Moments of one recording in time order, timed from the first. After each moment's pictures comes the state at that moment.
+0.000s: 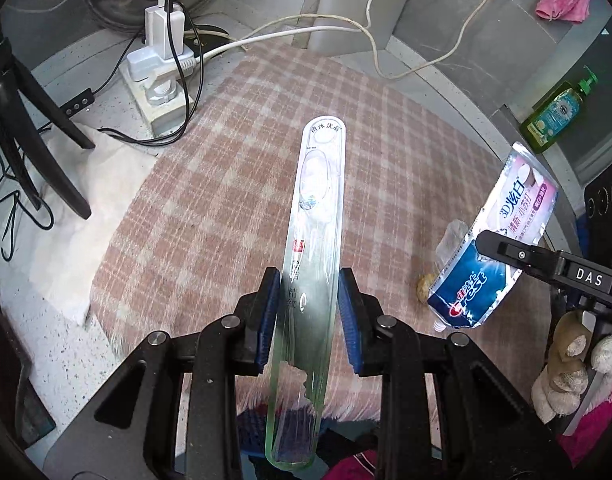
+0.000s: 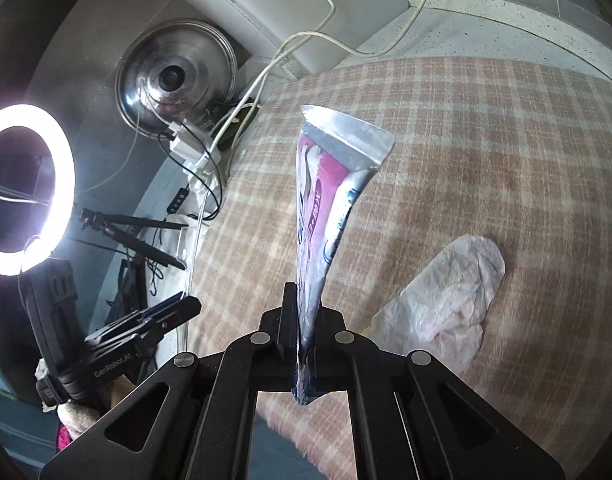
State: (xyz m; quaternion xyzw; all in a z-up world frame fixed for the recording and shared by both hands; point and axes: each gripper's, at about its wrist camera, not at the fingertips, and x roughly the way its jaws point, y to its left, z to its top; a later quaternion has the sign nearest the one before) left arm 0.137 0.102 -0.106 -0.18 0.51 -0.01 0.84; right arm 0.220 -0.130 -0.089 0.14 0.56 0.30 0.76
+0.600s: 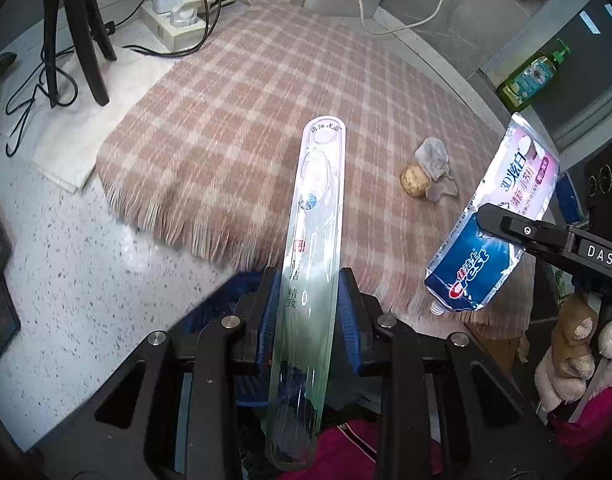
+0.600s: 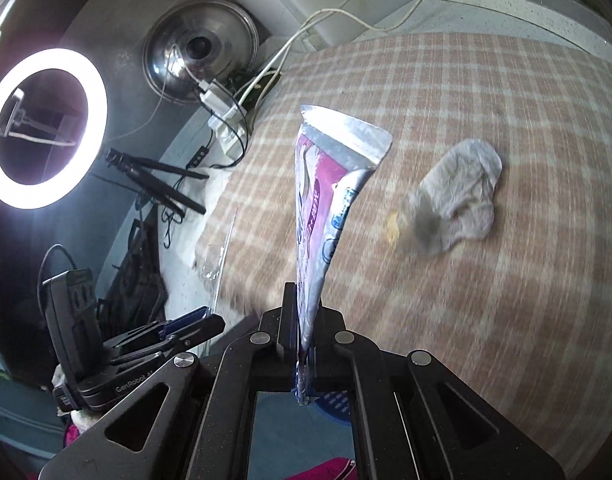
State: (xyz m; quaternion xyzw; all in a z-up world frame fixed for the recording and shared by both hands) left arm 0.033 0.088 -0.134 -0.20 0.53 -0.04 0.82; right arm 0.124 -0.133 -0.082 0.12 0.56 0.30 0.76
